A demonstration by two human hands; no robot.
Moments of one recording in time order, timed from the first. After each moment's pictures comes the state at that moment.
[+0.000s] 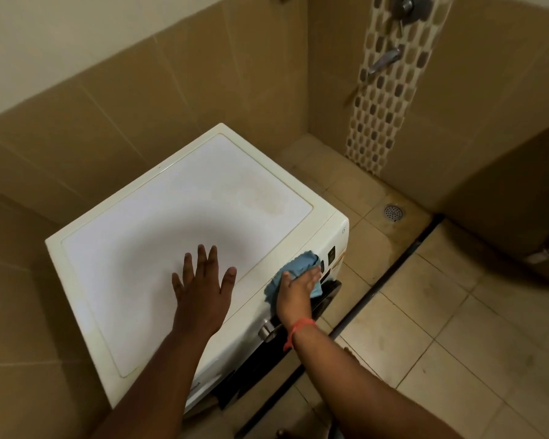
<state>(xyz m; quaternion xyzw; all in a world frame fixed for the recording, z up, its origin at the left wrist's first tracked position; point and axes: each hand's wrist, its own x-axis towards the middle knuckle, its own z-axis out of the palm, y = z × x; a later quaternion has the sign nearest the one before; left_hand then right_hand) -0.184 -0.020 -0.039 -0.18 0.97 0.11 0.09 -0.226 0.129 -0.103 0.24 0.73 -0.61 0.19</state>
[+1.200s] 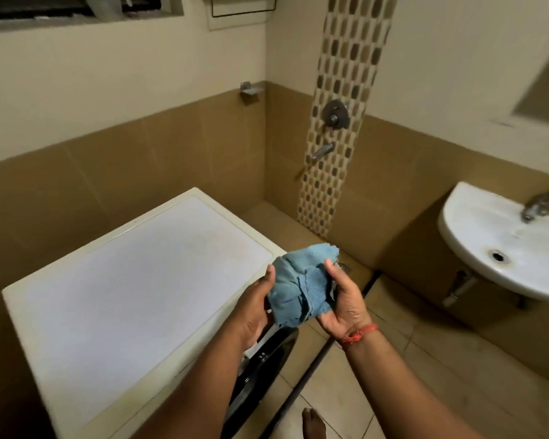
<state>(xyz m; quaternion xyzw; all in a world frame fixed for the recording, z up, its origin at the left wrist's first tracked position) -0.202 0.108 0.054 -0.12 0.56 0.80 0.18 -0.225 0.269 0.058 0.08 0.34 -0.92 0.20</state>
